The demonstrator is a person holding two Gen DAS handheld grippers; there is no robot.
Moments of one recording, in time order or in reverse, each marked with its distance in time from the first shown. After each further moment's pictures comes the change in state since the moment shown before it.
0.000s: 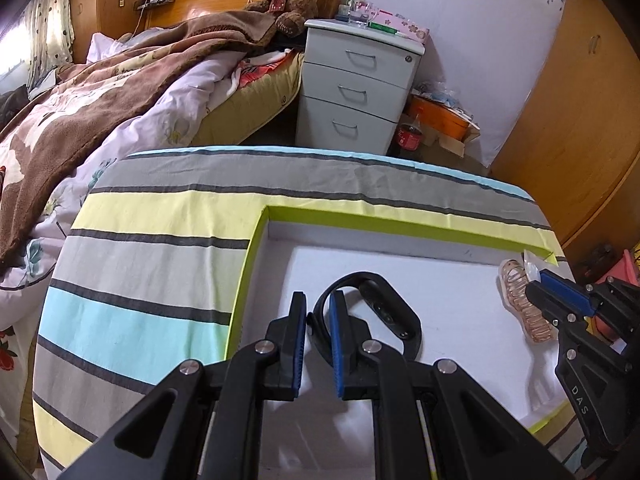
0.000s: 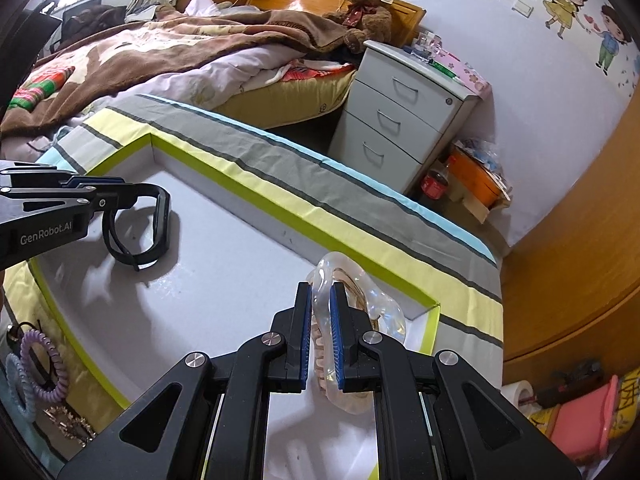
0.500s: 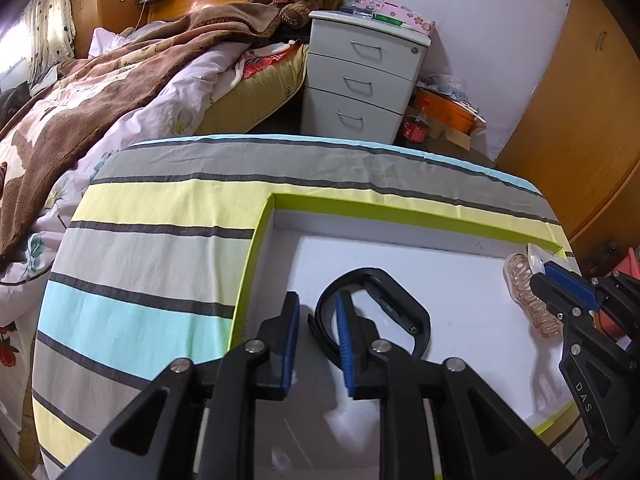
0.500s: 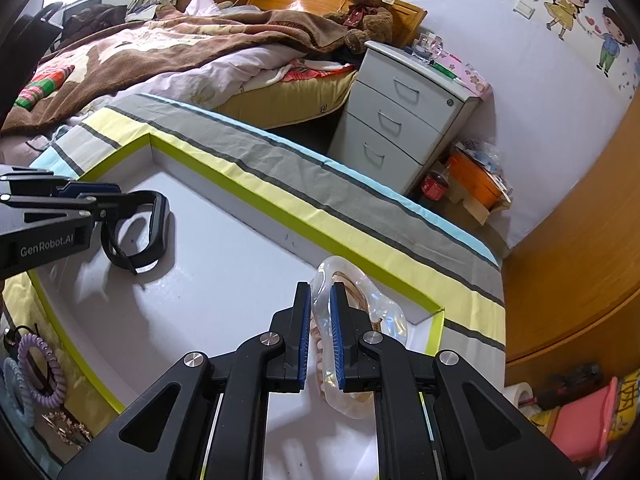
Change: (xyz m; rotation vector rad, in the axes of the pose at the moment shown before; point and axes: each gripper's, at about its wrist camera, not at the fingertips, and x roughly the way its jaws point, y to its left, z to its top) left arm 0.007 0.002 -0.001 -0.009 0.027 0.015; right arm 0.001 0.001 0.002 0.013 -0.014 0.005
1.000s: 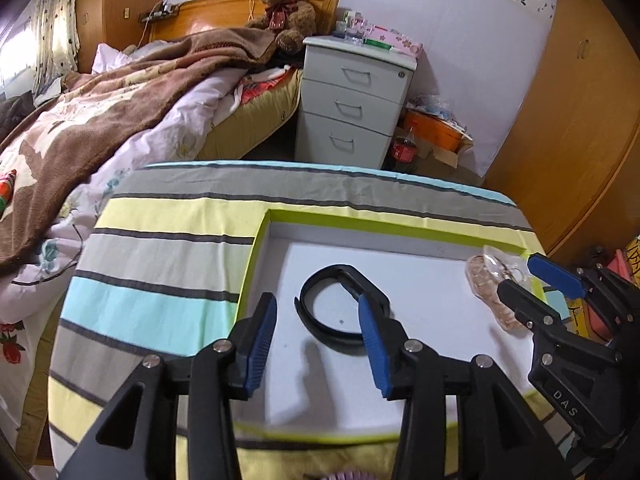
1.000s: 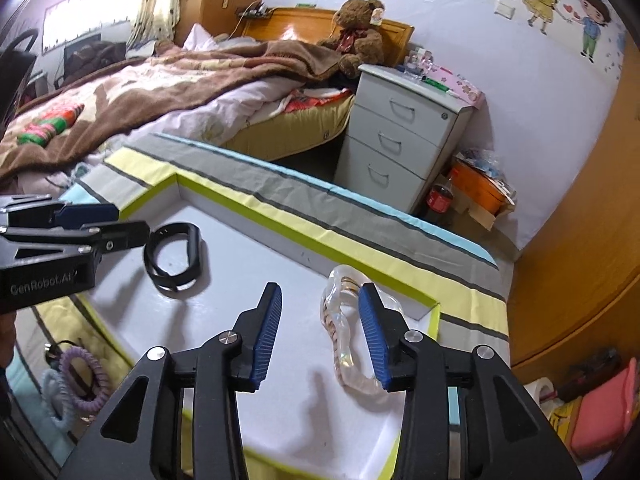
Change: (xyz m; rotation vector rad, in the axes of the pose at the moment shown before) left arm -0.051 -0.006 -0.013 0.010 -0.094 -0.020; right arm -0.044 -0.001 -0.008 0.090 -0.108 0.051
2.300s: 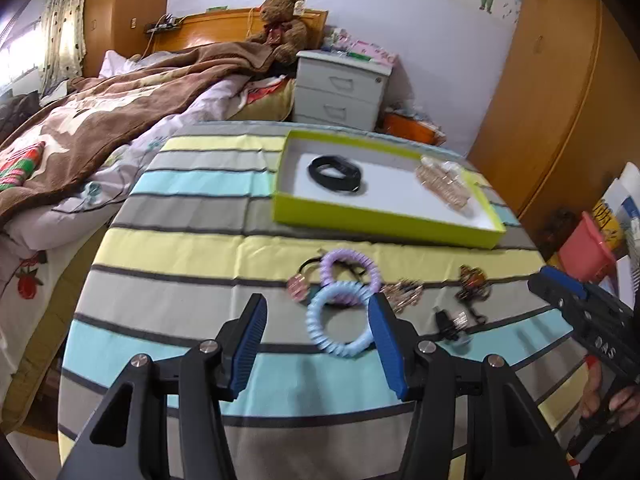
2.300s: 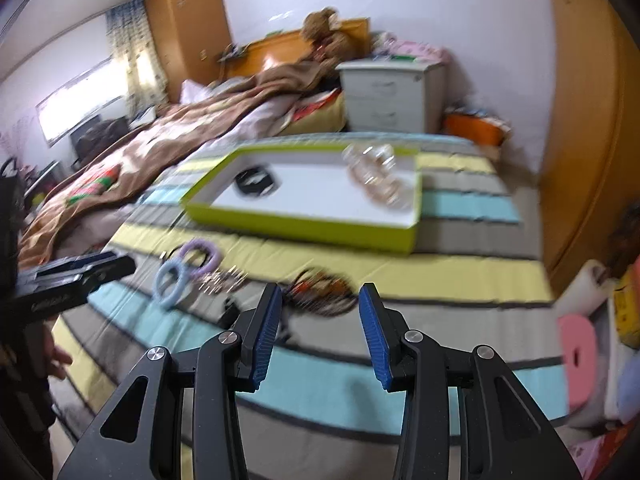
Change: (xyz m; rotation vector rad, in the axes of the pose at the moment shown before) left arm -0.107 0.024 -0.137 0.018 -0.055 -0.043; right arm -0.103 0.018 -0.137 0.270 -0.035 0.190
